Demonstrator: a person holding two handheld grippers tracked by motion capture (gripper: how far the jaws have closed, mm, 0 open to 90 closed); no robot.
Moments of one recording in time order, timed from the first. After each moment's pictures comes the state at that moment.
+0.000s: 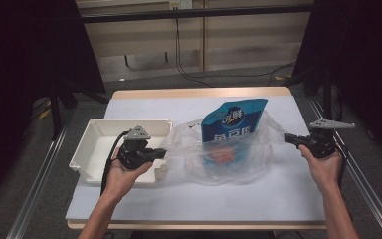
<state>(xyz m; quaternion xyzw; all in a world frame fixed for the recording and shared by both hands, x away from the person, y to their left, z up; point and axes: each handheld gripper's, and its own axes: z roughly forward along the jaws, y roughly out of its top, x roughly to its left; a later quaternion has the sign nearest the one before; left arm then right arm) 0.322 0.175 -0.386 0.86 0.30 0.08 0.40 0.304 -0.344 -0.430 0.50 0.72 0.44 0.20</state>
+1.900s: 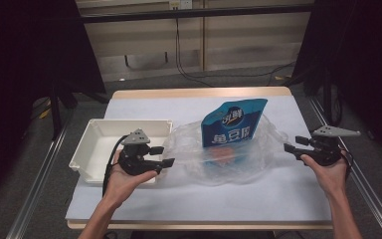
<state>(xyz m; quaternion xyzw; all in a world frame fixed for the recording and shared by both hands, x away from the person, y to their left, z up) 0.303 0.179 -0.372 0.84 0.29 0.07 0.46 0.284 -0.352 -0.430 0.49 0.72 0.44 0.22</state>
